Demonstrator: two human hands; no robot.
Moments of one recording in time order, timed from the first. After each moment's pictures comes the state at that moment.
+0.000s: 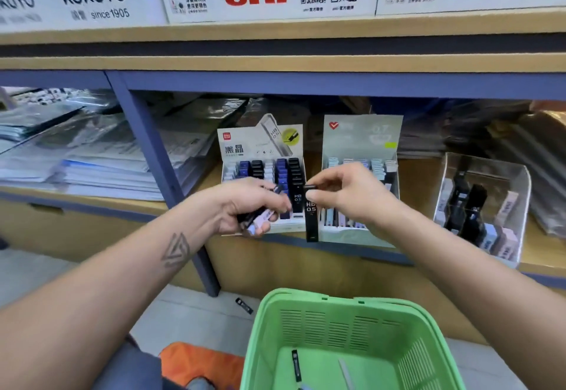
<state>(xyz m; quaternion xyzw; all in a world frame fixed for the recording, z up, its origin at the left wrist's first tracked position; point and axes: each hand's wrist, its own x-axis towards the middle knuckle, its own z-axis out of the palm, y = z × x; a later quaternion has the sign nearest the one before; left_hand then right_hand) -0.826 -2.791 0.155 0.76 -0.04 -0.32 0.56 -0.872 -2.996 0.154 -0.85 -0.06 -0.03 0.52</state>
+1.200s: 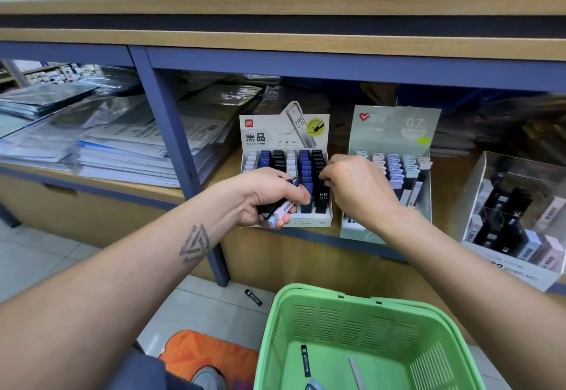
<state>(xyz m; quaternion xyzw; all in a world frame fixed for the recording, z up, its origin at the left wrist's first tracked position) -0.819 -2.776 0.151 0.77 -0.01 -0.30 0.57 -0.832 -2.961 0.132 -0.97 -0.14 -0.20 0.04</state>
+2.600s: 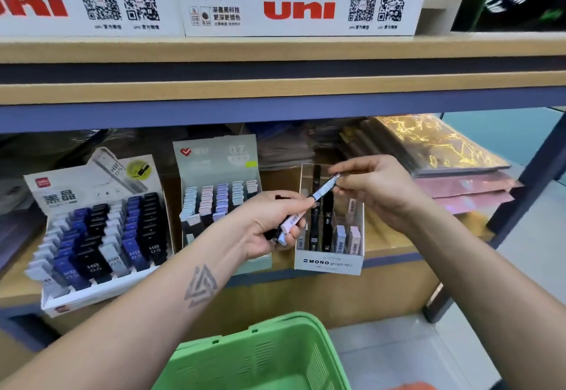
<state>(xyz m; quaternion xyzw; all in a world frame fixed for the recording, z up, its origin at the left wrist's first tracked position) -0.853 -3.026 0.153 0.63 -0.11 -0.41 0.65 -0.941 -3.207 0.183 -0.73 0.14 -0.17 0.65</state>
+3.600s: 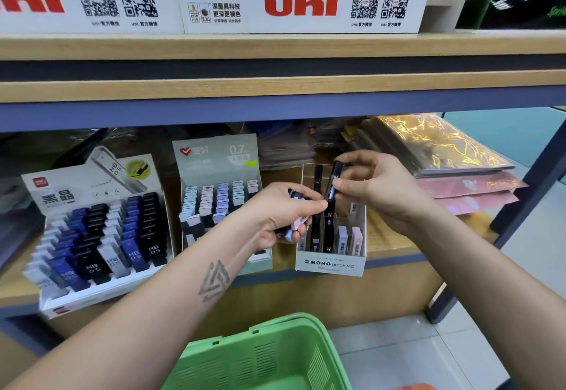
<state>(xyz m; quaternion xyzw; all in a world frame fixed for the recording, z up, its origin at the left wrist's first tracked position) -0.851 -3.045 0.155 0.70 -0.18 -0.34 0.61 -0.941 -3.210 0.178 -0.75 0.11 -0.18 0.63</state>
